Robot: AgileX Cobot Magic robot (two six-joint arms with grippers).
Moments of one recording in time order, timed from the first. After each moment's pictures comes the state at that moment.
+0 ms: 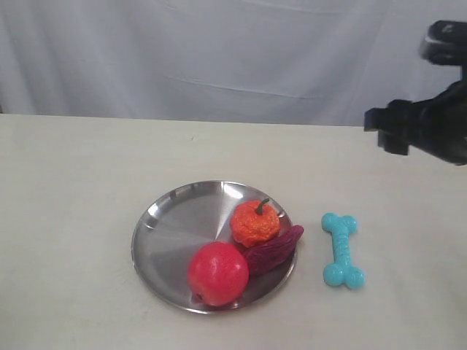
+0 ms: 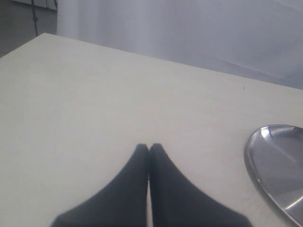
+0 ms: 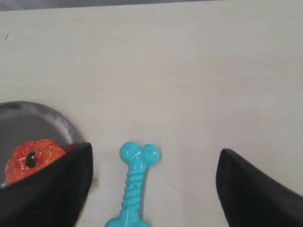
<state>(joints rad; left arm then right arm) 0.07 0.00 0.00 -0.02 0.35 -0.17 -0.05 1.24 -0.94 -0.49 0.63 0.75</state>
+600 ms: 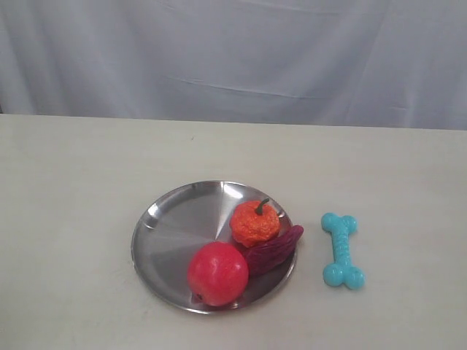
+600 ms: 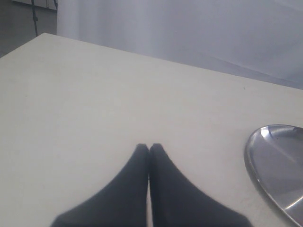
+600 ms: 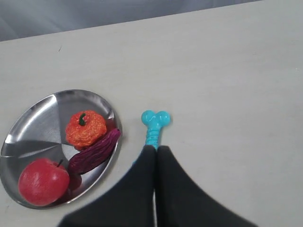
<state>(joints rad) 0.07 0.00 0.00 -0.02 0.35 -0.17 -0.05 0.75 -0.94 -0.23 0.97 0.55</state>
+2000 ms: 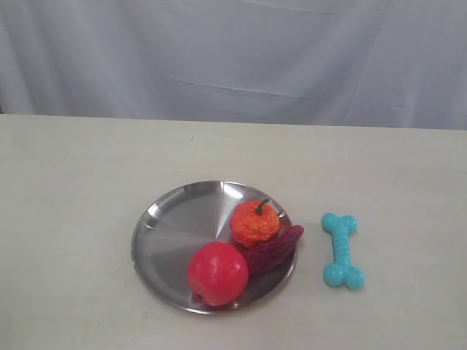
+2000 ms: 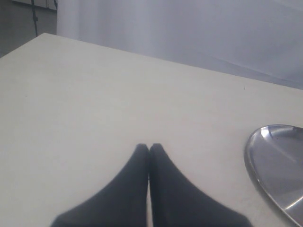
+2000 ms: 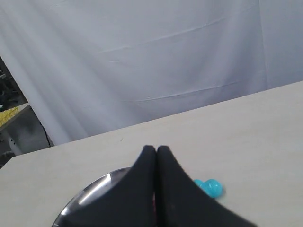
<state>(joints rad) 0.07 0.00 0.00 -0.02 0.35 -0.17 -0.18 0.15 -0.26 -0.08 0.29 0.52</state>
